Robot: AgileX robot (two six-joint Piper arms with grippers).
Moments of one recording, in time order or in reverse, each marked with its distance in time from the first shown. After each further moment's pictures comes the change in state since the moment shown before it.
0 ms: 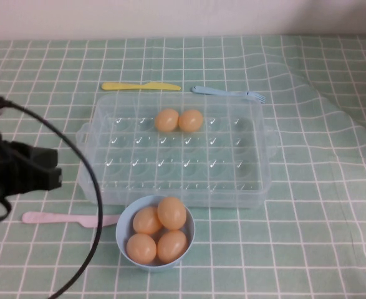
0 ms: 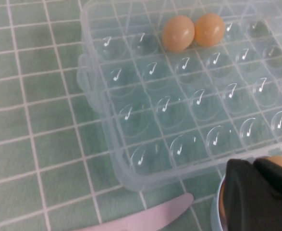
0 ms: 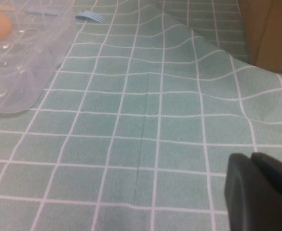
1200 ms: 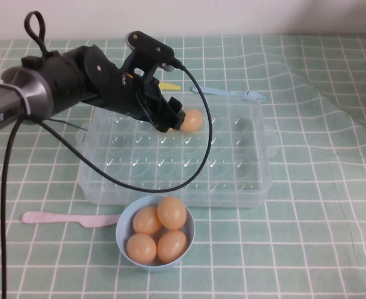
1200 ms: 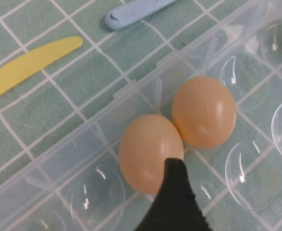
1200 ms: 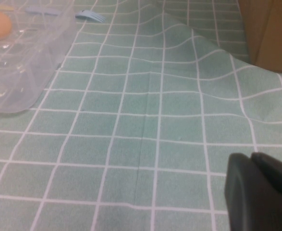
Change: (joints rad) right arm 0.000 0.000 0.000 0.000 0.000 0.000; left arm -0.263 0.951 -0.759 0.089 -0.080 0.223
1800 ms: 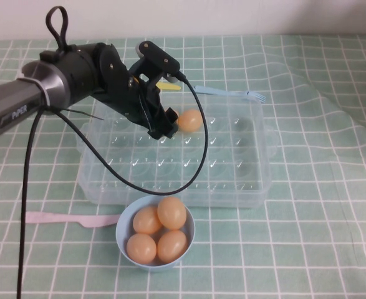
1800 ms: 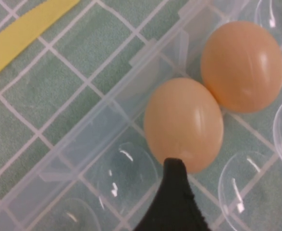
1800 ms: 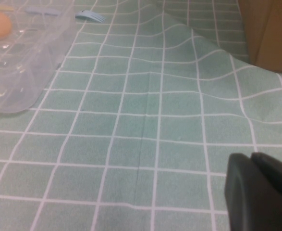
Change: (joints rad) right arm 0.000 -0.002 0.000 0.000 0.000 0.000; left arm 0.008 0.118 -0.151 0.202 0.157 -0.053
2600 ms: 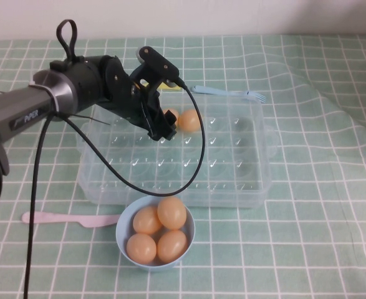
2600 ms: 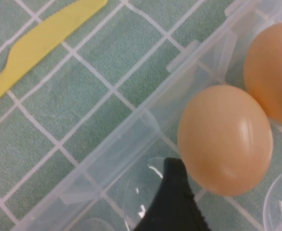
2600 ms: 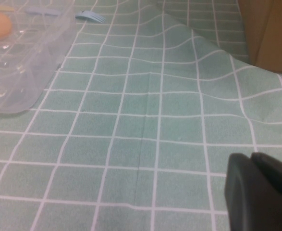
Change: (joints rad) right arm 0.000 0.000 0.000 0.000 0.000 0.000; left arm 0.006 0.055 -0.004 0.021 -0.101 0.006
